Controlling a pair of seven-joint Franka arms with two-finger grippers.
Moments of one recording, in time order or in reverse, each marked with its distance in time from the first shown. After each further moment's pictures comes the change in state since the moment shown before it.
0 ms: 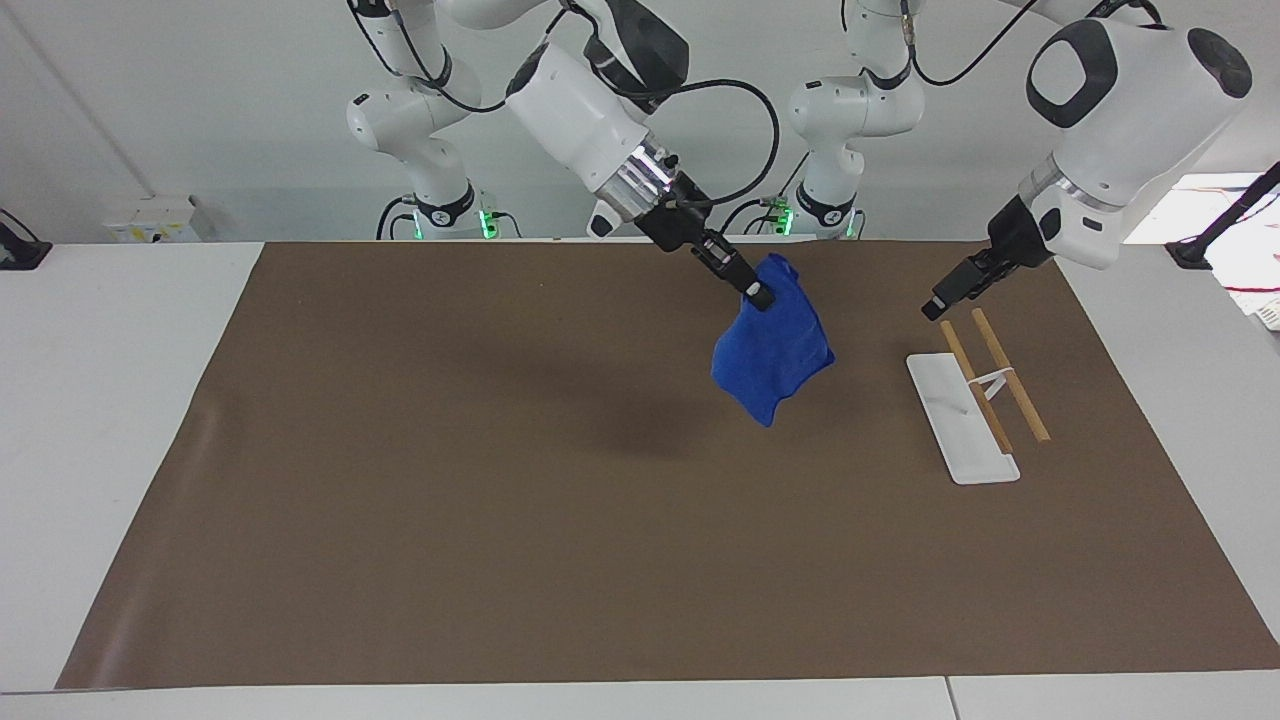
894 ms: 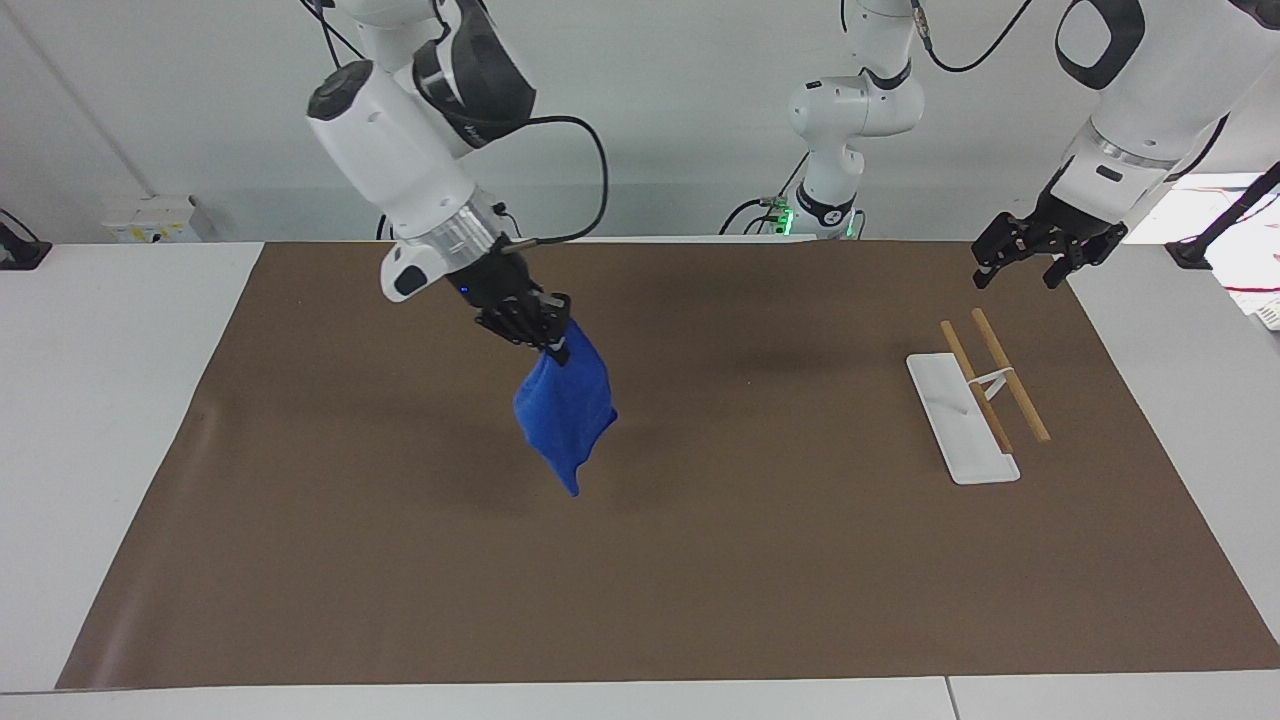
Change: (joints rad) left arm 0.020 0.002 0.008 0.148 0.271 -0.137 0.649; right arm -0.295 -0.039 -0.002 0.024 -0.374 -0.463 -0.615
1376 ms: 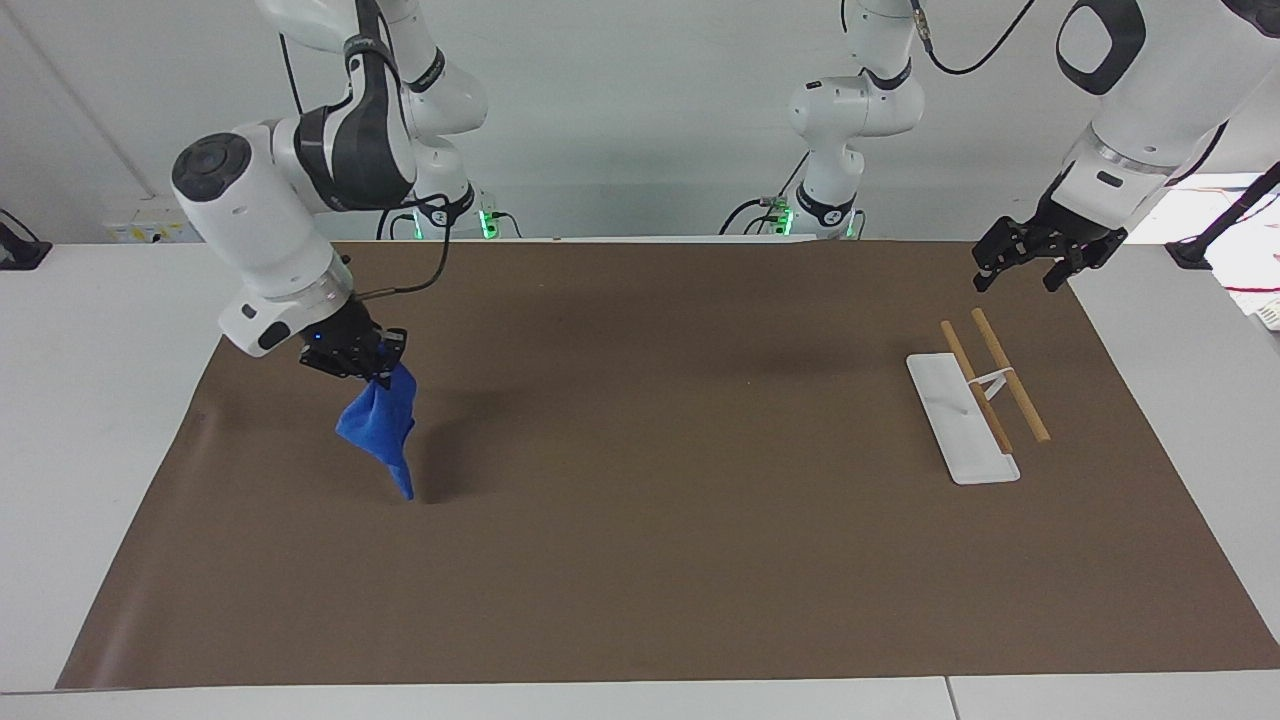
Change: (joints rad) left arm 0.002 0.007 0.004 0.001 0.000 0.006 0.000; right arm -0.278 -0.045 -0.008 -0.047 -0.274 -0.318 -0.647
